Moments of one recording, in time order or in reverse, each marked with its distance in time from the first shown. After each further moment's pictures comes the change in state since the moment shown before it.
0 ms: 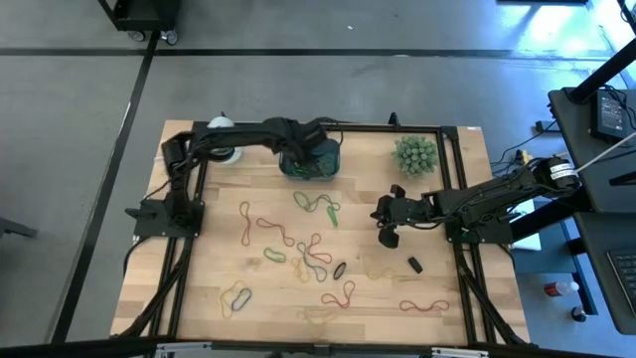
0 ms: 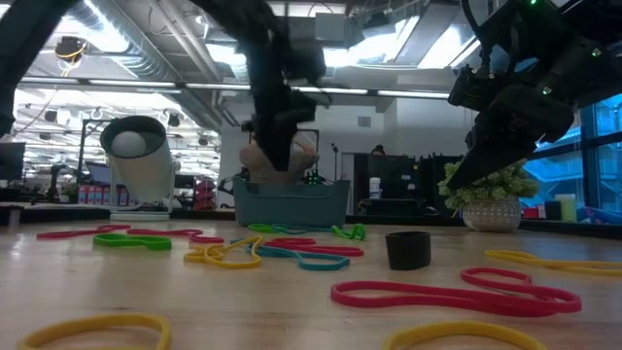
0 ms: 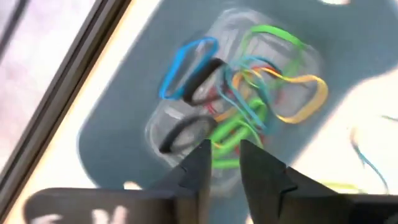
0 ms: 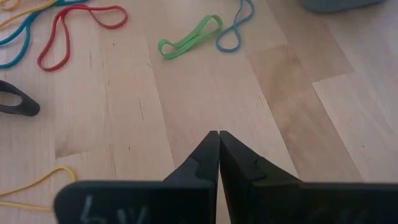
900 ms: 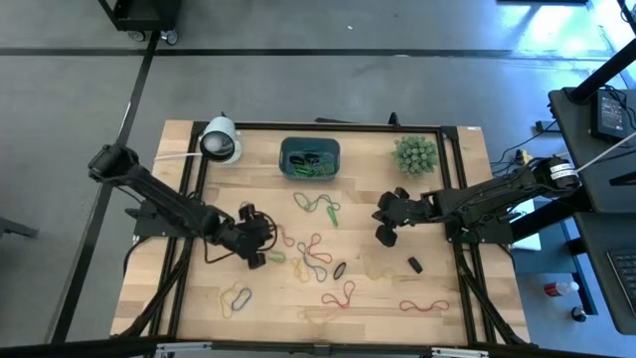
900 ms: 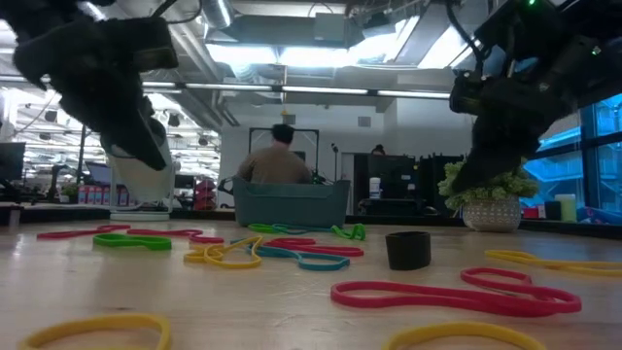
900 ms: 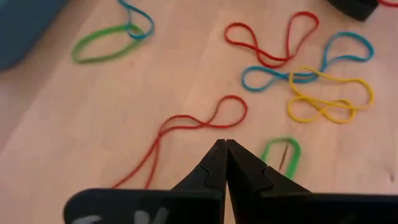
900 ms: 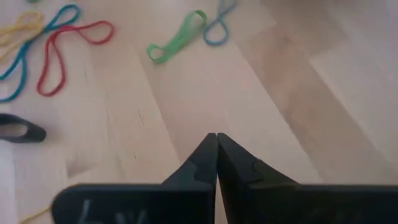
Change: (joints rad) left arm -0.841 -0.610 -0.941 0.592 -0.248 -0.469; right arm 0.006 0.002 0.021 -0.066 -0.007 0.228
